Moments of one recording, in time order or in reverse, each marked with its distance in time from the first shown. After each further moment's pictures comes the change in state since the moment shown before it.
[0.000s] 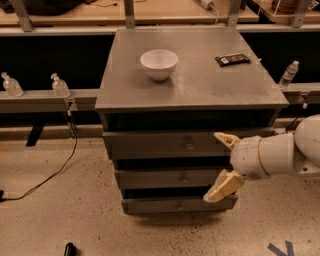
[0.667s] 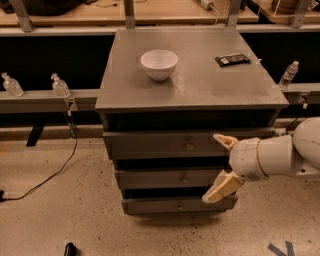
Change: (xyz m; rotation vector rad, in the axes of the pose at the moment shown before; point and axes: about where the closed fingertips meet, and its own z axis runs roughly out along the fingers) arm 0.002 0.002 0.007 -0.007 -0.018 0.021
